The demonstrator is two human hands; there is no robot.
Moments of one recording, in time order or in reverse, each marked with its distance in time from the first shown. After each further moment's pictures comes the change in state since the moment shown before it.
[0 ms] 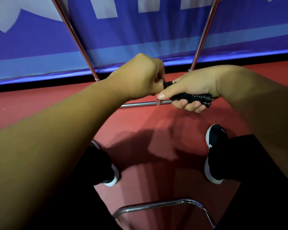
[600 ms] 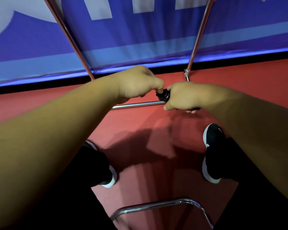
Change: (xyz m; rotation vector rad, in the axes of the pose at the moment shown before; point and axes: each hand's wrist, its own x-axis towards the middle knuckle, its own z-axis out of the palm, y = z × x) left_hand 0.008 0.007 0.010 -0.657 -0.264 -0.564; right_hand 0.035 0.023 0.011 -0.466 0.363 0.113
